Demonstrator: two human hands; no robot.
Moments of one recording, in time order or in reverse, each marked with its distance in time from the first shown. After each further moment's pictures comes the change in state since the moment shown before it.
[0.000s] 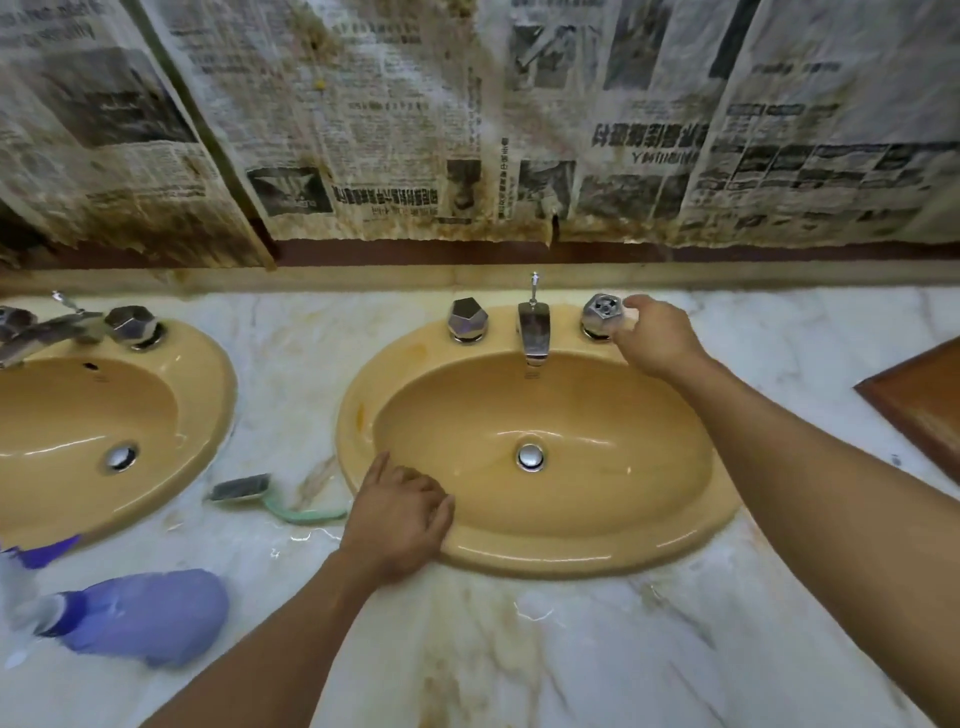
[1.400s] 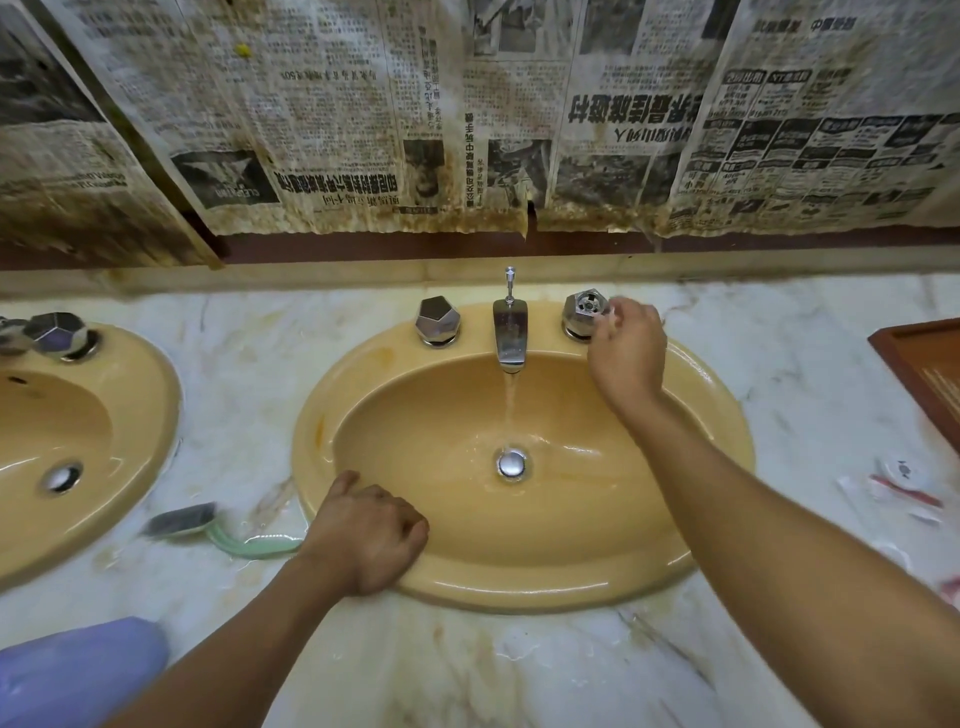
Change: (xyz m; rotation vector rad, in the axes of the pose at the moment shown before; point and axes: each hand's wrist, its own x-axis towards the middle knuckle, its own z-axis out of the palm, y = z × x) left_hand 0.033 0.003 -0.013 0.089 -0.351 -0.016; right_hand 0.008 0.011 0.051 0.297 0.329 0.057
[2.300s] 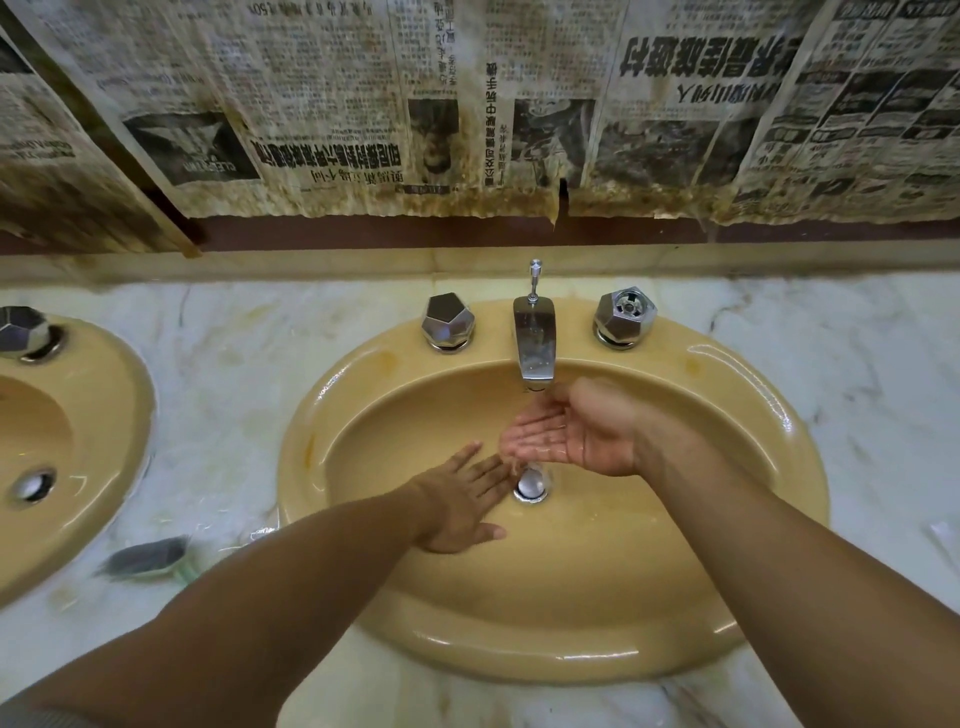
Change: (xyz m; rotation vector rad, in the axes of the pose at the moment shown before) left_hand 0.150 0.020 0.033 0.344 -0.162 0.500; right_hand -0.021 -0.016 0.040 0.694 -1.050 0.840
